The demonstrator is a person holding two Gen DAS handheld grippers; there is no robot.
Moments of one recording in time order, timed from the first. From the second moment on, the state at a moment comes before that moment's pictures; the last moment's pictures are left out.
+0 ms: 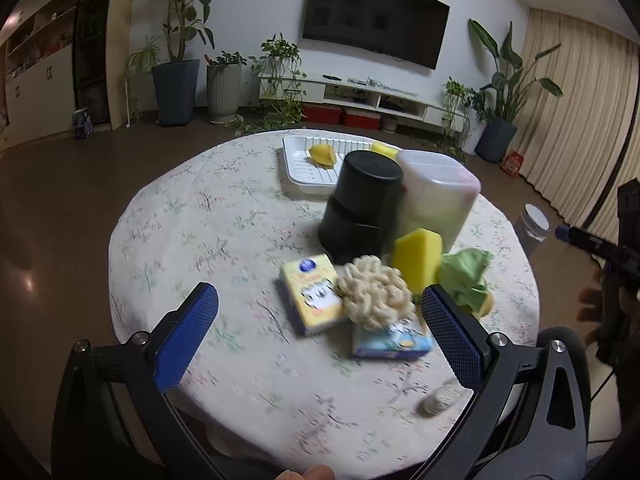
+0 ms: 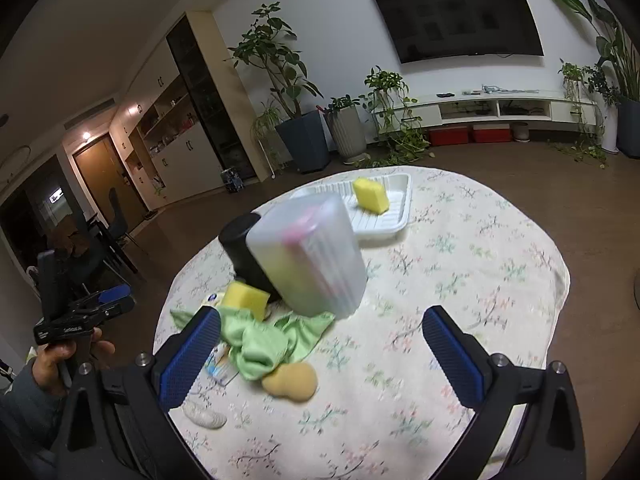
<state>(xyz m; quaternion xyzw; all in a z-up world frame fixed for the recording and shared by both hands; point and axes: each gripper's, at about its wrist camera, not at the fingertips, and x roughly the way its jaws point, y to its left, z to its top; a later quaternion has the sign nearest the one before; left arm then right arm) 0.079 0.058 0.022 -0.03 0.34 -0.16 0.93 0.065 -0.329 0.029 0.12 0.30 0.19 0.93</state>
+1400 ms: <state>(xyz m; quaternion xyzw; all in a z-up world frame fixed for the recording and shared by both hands) 0.034 -0.058 -0.065 0.11 0.40 -0.24 0.88 0.050 -0.245 -0.054 0.03 0.41 0.16 0.90</state>
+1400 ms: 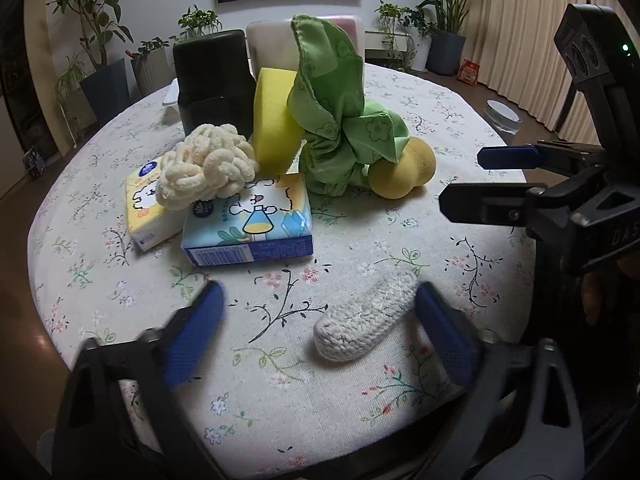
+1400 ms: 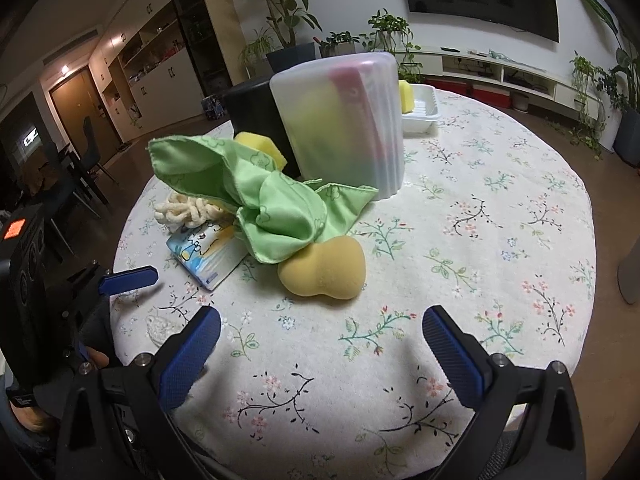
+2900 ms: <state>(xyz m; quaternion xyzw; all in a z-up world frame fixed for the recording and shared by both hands) 0.036 -0.021 -0.069 0.03 0.42 -0.26 0.87 0.061 -0.231 -0.061 0.02 0.45 0.15 0.88</state>
